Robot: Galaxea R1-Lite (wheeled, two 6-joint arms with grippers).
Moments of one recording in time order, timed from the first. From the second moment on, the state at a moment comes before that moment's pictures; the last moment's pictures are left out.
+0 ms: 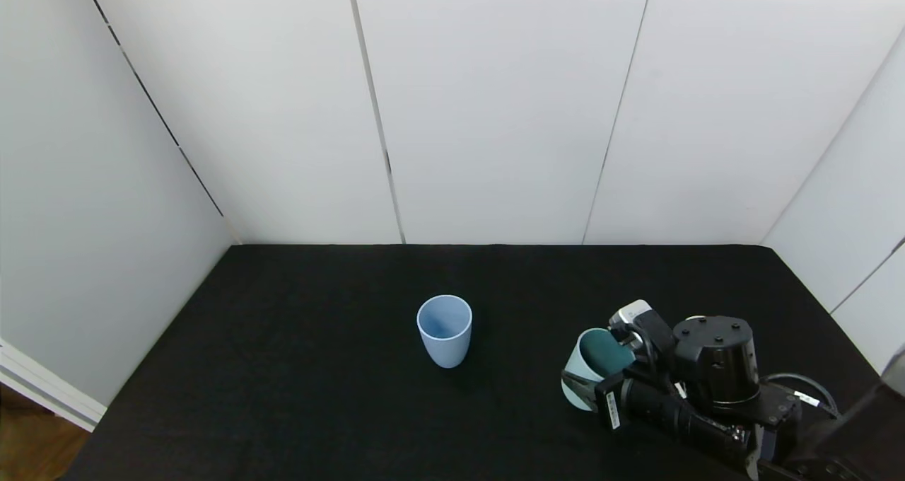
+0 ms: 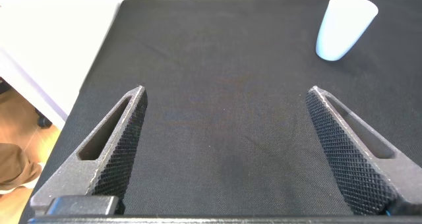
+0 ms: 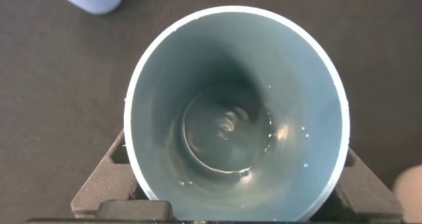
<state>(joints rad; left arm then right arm) 0.00 0.00 0.00 0.00 0.00 0.00 0.53 1.96 -0.49 -1.01 -0.01 0.04</state>
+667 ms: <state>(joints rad) 0.00 0.00 0.00 0.00 0.00 0.00 0.38 1.66 -0.68 -0.55 -0.01 -0.08</state>
